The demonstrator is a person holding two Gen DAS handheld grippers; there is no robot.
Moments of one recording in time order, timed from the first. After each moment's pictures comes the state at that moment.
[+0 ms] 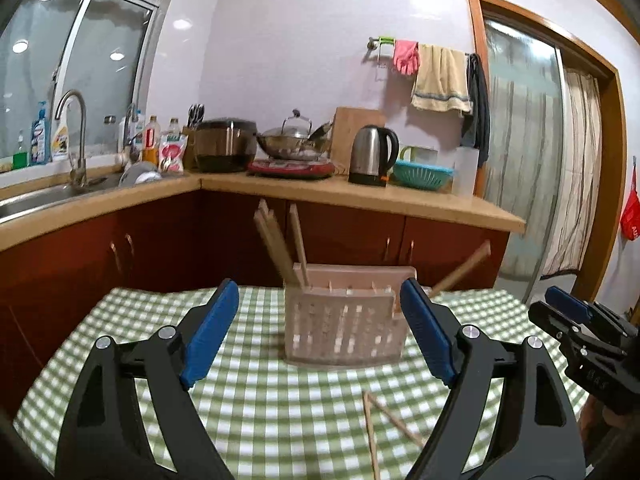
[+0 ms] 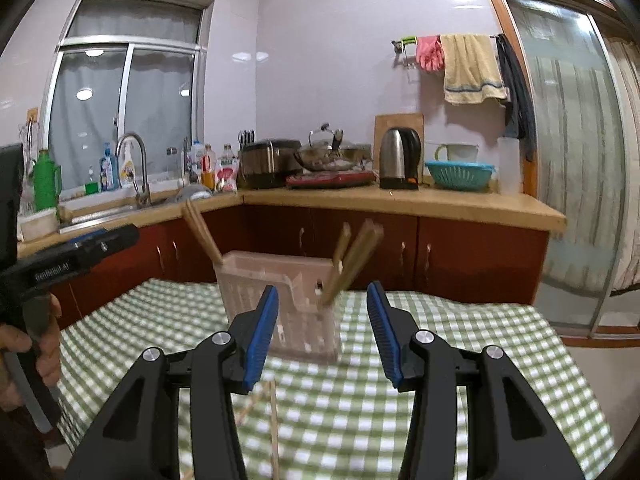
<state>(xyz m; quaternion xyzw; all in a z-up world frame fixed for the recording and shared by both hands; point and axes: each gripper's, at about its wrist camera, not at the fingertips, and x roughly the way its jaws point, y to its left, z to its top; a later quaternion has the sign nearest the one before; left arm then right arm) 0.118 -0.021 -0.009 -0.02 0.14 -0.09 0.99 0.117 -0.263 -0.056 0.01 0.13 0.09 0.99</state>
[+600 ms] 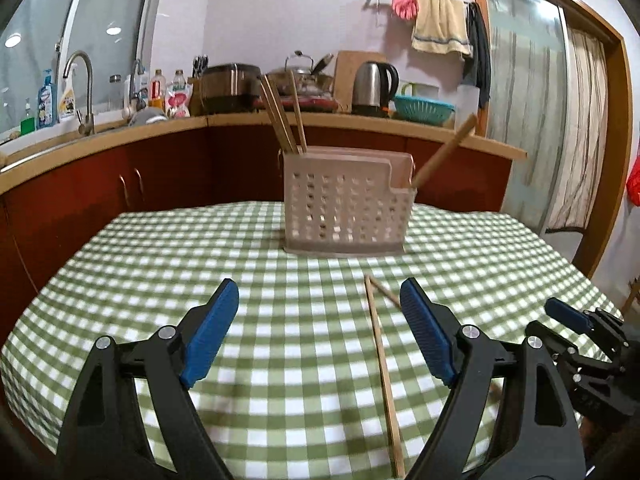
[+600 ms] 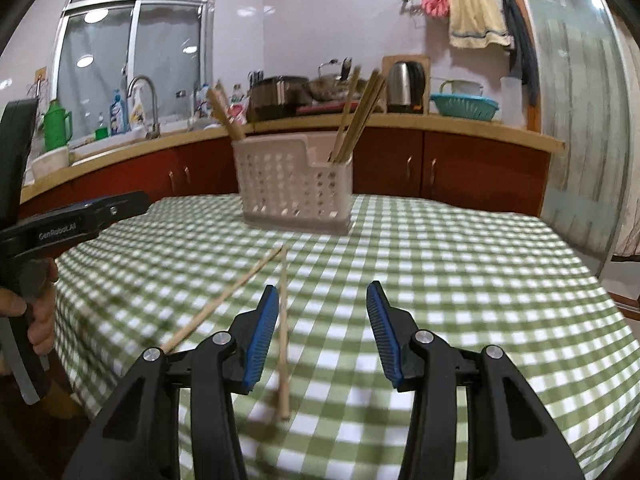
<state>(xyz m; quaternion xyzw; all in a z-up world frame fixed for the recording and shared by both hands) 0.067 -0.030 -0.103 0.00 0.22 -0.08 0.97 0.064 -0.259 -0.156 0.00 0.22 0.11 0.97</state>
